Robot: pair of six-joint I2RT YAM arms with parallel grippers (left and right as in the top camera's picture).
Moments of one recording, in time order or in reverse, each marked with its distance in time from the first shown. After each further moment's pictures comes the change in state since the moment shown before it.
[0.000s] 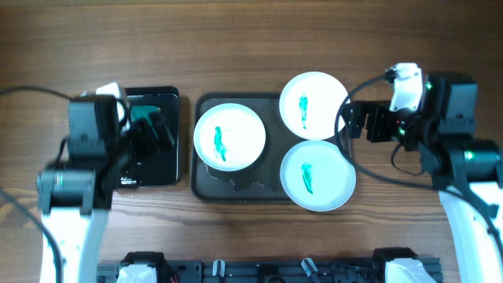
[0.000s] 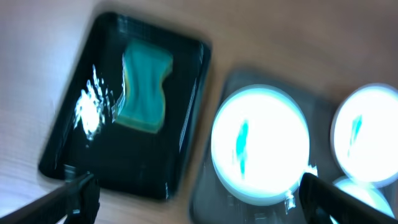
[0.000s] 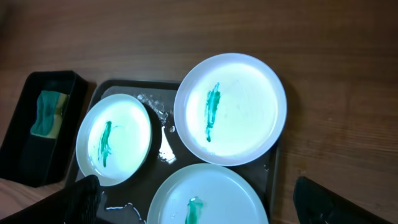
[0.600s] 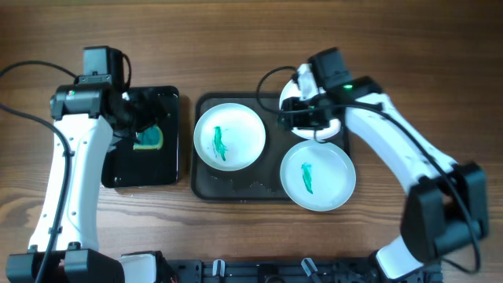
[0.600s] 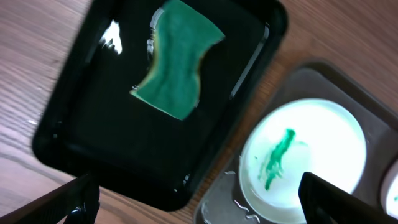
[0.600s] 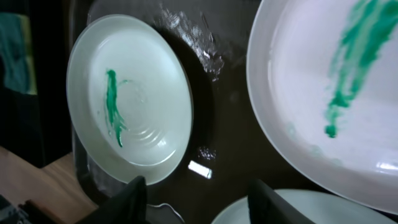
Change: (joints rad) left arm 0.084 0.385 0.125 -0.060 -0.024 -0.114; right arm 0.349 0.613 0.113 0.127 -0.031 0.233
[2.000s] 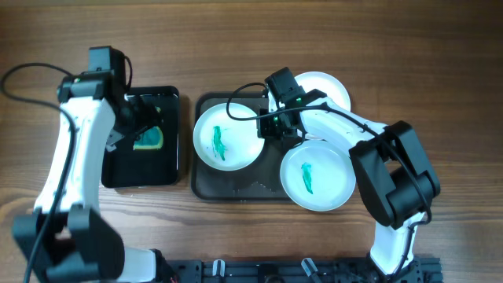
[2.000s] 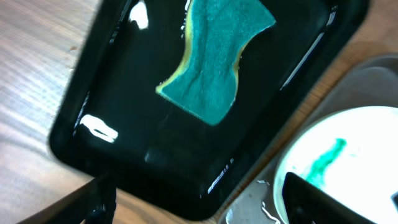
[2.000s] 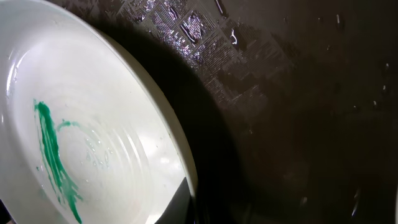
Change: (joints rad) left arm 0.029 0.140 0.002 -0.017 -0.049 0.029; right arm 0.139 0.265 -0.001 0.254 0.079 0.180
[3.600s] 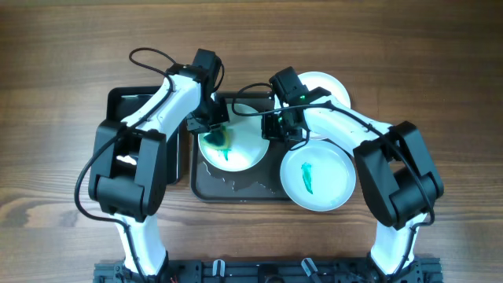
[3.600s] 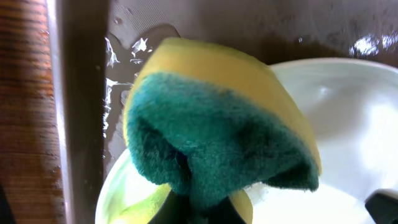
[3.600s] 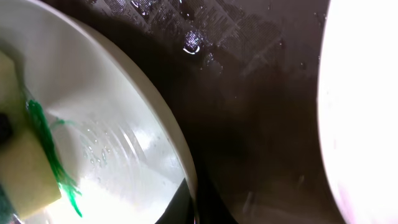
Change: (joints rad) left arm -0.383 0.410 0.074 0.237 0.180 -0.018; right arm -0.021 -0.011 0.003 -0.084 0.003 0.044
